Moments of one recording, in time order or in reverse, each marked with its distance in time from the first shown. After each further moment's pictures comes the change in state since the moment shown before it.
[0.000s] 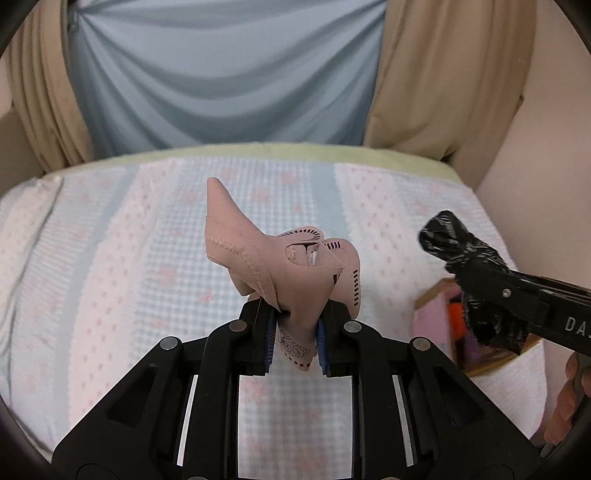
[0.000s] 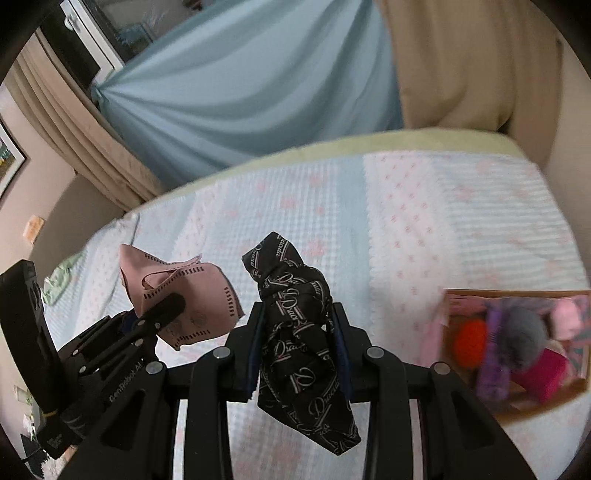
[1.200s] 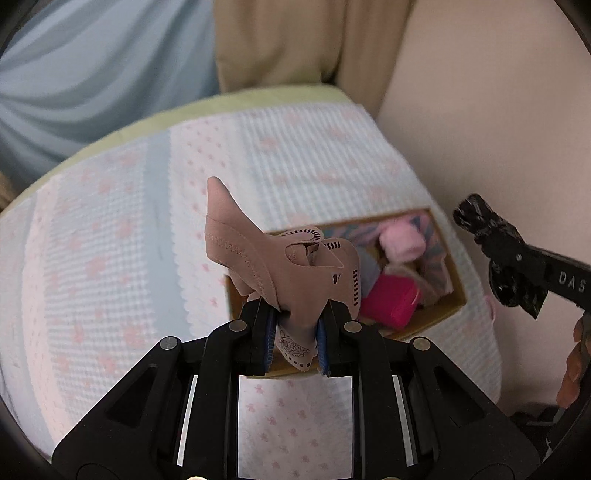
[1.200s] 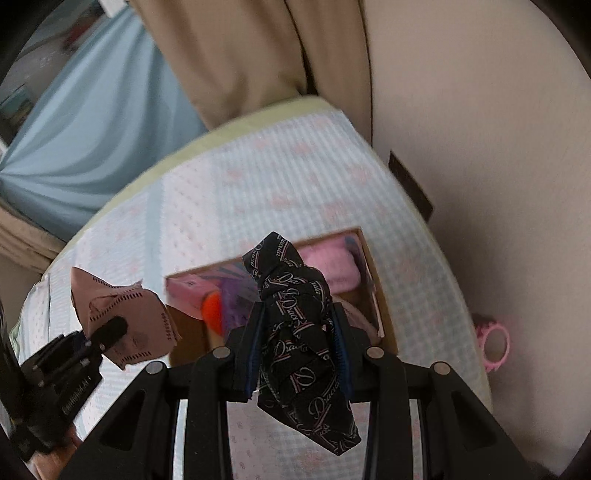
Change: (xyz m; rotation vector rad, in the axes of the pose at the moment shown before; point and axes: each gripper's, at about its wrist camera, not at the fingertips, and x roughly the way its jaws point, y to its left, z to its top) left arm 0.058 -0.299 -0.038 0.239 0.247 -0.155; right arm -0.112 -0.301 -0.040 0.313 0.070 -0.309
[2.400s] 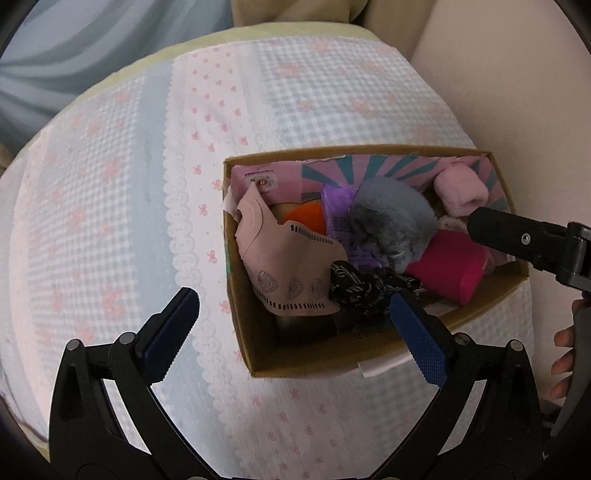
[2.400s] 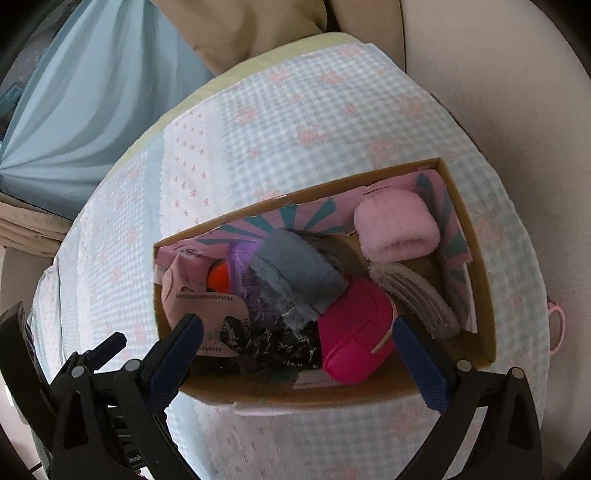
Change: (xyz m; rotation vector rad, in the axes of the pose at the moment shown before) left arm 0.079 0.025 -0.036 -0.053 0.151 0.040; right arm 0.097 0.026 -0.012 0.006 0.156 0.101
